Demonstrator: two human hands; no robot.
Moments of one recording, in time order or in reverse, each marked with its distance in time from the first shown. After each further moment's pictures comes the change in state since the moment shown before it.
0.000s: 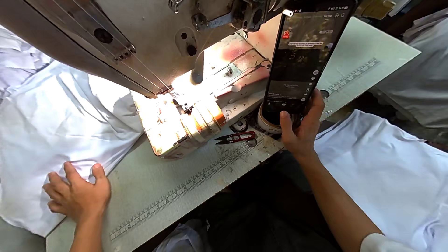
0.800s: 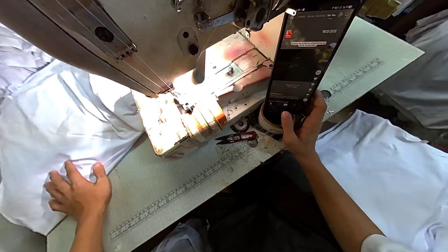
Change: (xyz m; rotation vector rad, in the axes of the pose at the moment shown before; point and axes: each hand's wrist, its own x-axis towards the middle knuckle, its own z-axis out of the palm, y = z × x) left_hand -0.001 0.001 -0.002 -0.013 -0.008 0.013; right_hand -0.001 0.002 0.000 0.075 0.010 -0.057
